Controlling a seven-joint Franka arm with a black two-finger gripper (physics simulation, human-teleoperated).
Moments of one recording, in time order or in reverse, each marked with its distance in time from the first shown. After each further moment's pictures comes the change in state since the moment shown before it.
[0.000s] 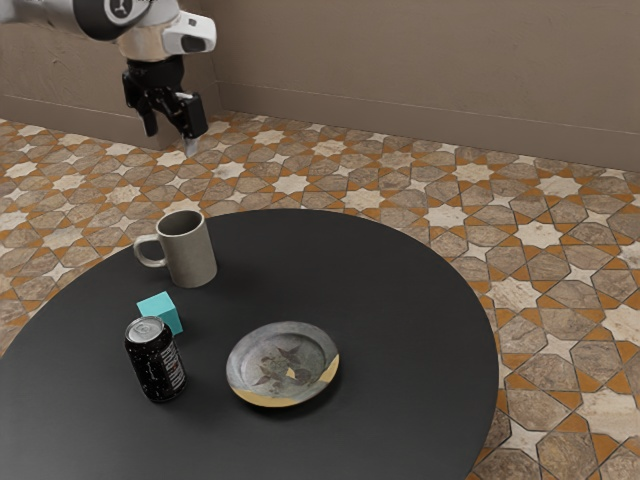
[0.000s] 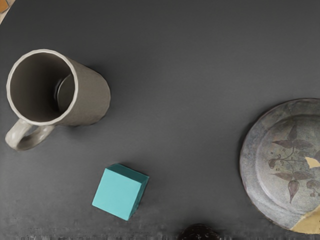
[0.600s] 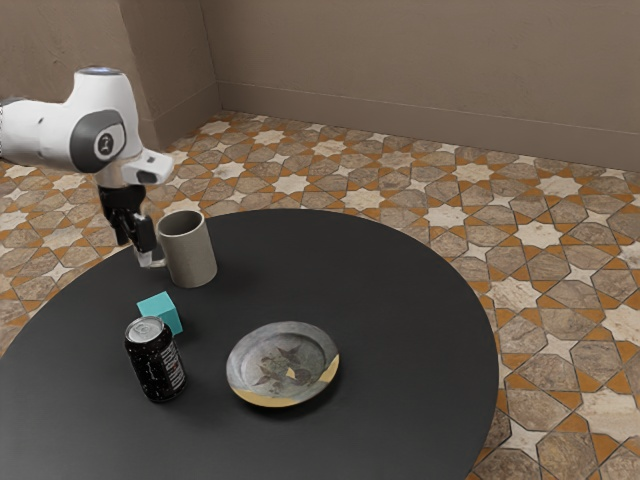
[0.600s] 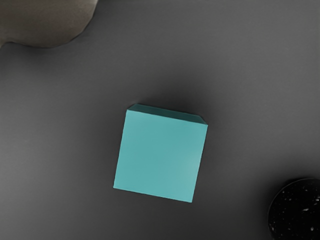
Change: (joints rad) arm 0.326 0.066 -0.081 -0.439 -0.036 0.364 0.380
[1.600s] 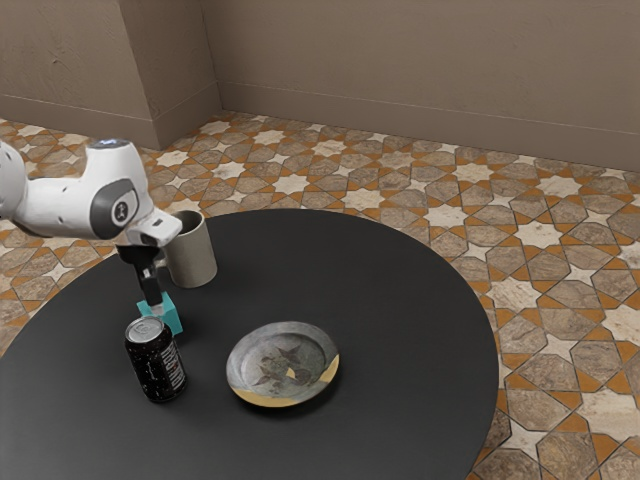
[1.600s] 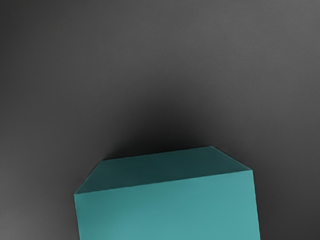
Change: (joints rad) arm 0.105 0.167 -0.073 -0.122 -0.057 0.317 0.369
